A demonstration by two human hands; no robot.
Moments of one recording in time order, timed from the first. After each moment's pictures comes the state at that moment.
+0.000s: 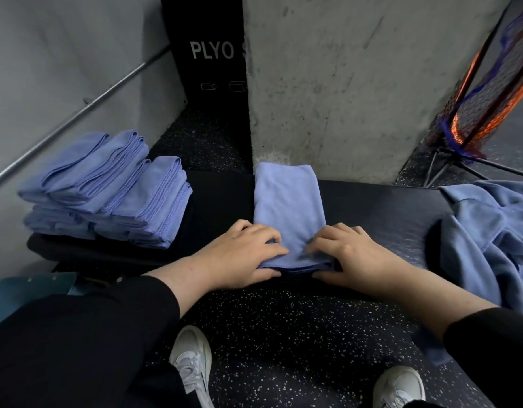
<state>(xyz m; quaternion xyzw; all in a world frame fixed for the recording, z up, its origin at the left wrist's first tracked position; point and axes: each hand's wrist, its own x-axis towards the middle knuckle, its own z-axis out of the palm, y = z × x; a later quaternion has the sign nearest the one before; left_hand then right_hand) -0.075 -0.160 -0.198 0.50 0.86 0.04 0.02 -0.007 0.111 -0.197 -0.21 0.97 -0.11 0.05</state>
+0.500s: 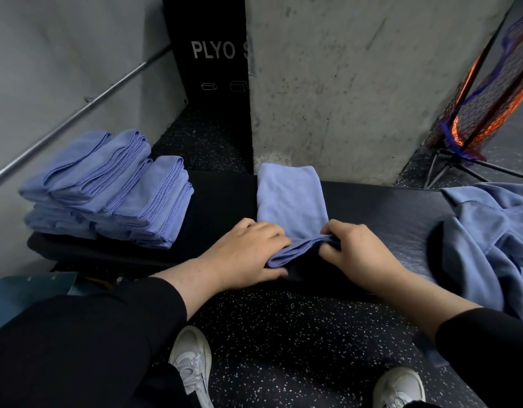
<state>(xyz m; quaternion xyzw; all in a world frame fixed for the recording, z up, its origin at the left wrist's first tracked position) -0.073 -0.150 -0.193 0.47 0.88 0.08 0.02 -0.011 0.093 -0.188 -0.04 0.96 -0.26 -0.04</state>
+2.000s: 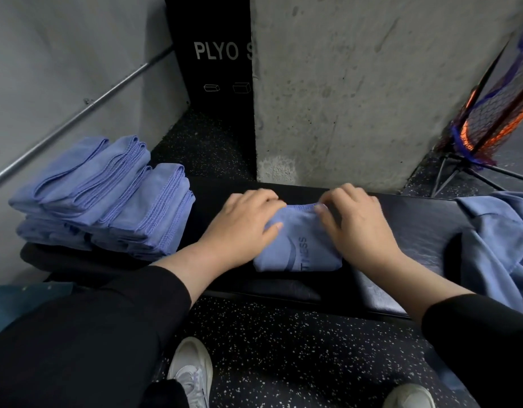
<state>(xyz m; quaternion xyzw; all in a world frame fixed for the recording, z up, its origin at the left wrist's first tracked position) -0.121 -0.146 -0.178 0.36 0.92 0.14 -0.08 -0.067 0.083 -0.181 -0.06 0.95 -0.17 -0.25</state>
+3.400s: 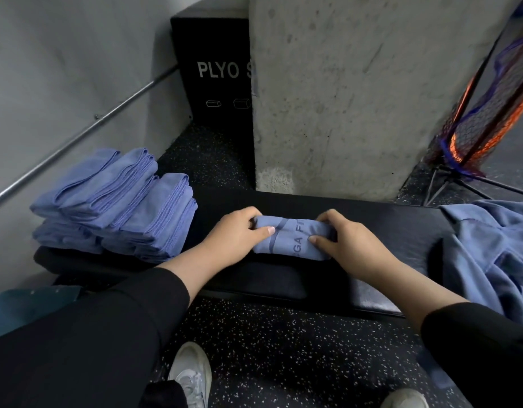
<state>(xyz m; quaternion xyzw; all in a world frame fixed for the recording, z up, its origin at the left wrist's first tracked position) -0.109 -0.151 -0.168 0.16 0.90 0.38 0.10 -0.043 0.092 -0.171 0.01 0.96 -0.29 -0.01</state>
